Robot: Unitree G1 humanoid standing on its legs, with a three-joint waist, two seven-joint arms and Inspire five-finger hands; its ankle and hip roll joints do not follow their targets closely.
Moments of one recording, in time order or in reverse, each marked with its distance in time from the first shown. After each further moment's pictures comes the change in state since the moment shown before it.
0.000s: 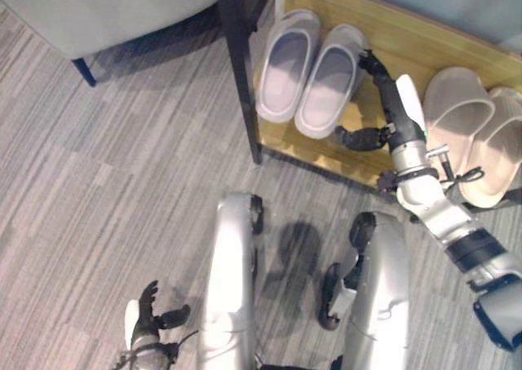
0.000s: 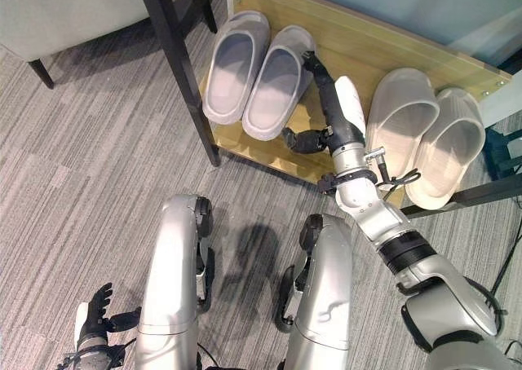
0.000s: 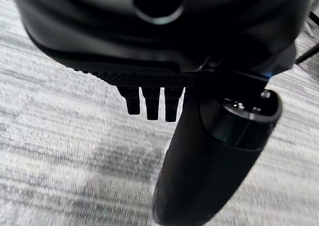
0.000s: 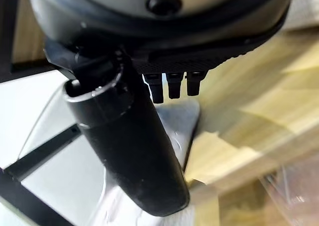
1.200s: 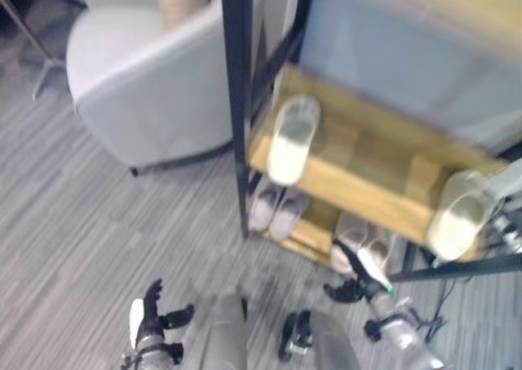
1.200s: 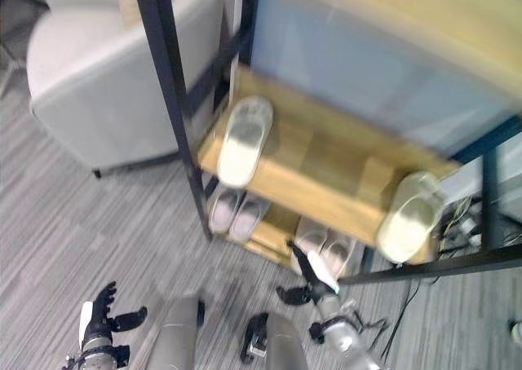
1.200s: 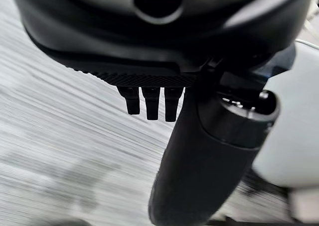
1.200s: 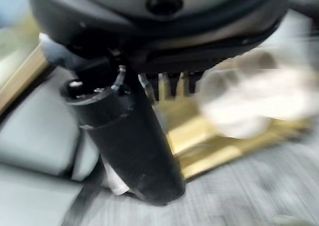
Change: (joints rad) left arm 0.059 -0.106 0.058 -0.091 0.179 0.046 -0.116; right arm 0.888 0.411 -0.205 0.276 -0.270 0.031 0.193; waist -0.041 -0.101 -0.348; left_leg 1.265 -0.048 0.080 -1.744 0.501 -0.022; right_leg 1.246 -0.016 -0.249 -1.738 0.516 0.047
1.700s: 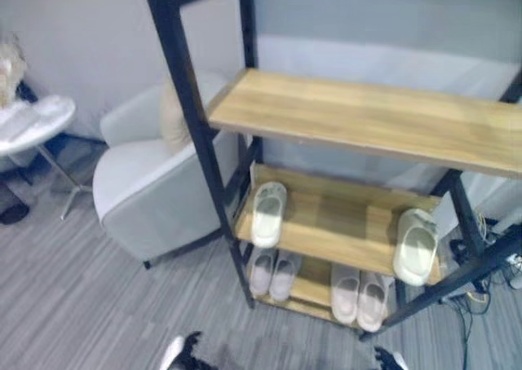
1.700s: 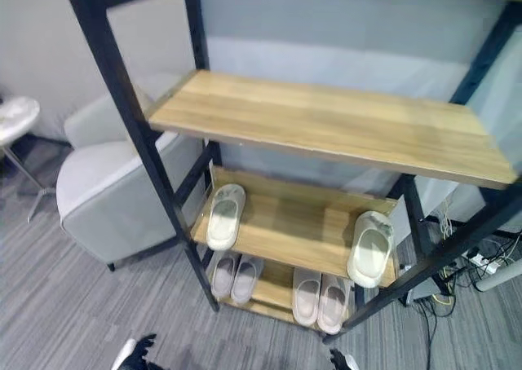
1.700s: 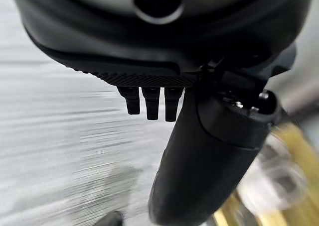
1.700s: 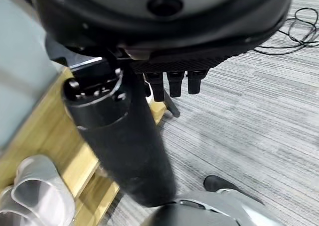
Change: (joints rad) left arm -0.097 -0.077 -0.217 0.362 0.302 0.061 -0.078; right arm -0.032 0.081 -0.077 0.528 0.152 0.063 0.023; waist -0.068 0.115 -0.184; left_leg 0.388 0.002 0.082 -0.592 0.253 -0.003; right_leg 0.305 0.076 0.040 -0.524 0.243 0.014
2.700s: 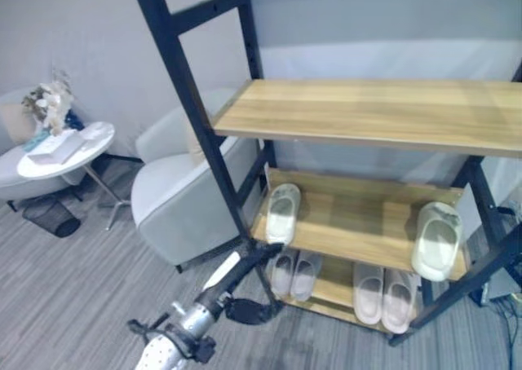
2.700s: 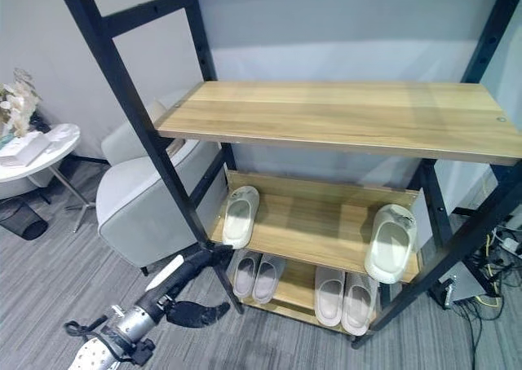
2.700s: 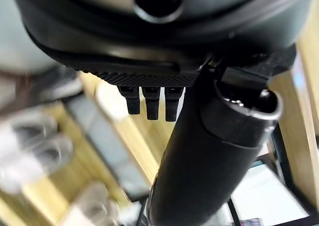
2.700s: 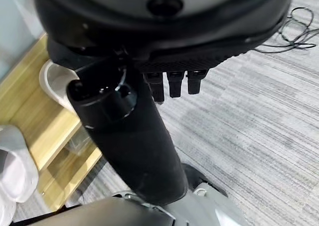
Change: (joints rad) left arm 0.243 0.357 -0.062 -1.252 -0.363 -0.148 -0.406; right arm 0.076 -0.056 -0.011 -0.025 -0.071 0.024 -0.010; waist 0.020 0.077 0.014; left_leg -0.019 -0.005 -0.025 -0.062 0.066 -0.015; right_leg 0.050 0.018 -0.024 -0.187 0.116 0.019
